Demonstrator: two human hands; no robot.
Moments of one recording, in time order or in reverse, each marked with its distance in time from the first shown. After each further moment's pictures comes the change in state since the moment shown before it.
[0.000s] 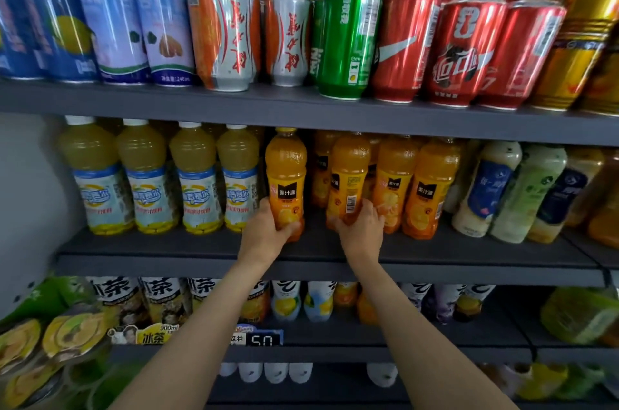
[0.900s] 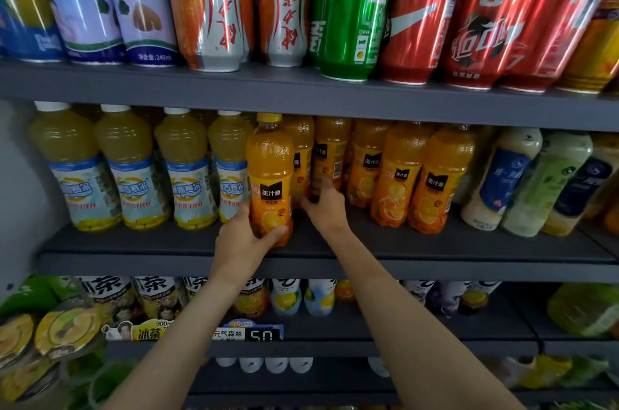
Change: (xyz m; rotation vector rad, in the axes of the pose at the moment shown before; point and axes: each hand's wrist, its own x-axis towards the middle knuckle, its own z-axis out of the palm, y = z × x) left_hand -0.016 -0.024 -0.015 -0.053 0.067 0.051; right_hand 0.027 -0.030 0.046 0.169 -0.294 -0.158
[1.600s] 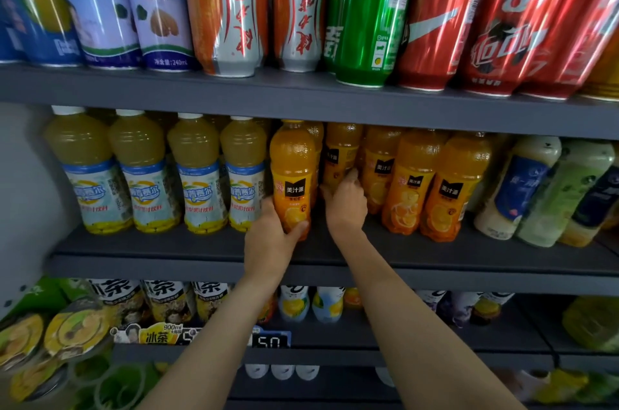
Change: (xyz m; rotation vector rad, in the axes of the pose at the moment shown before) left_hand 0.012 0.013 0.025 0.067 0.079 -0.050; right_hand 0.010 -0.012 -0.004 -0.287 0.240 0.158
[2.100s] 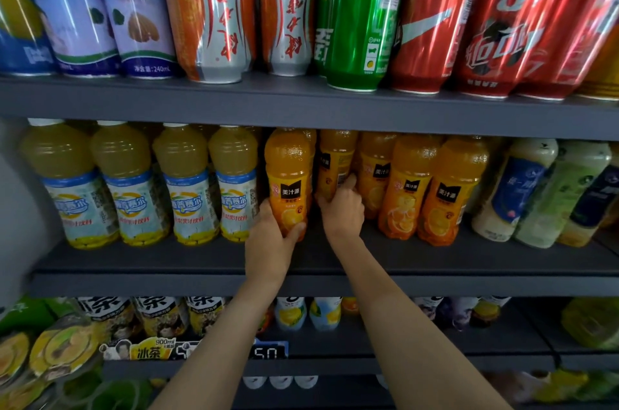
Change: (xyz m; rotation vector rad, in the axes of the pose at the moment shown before) left_hand 0.013 -0.002 0.016 -0.047 0.019 0.019; right_hand 0.007 0.006 0.003 0.052 0.002 0.052
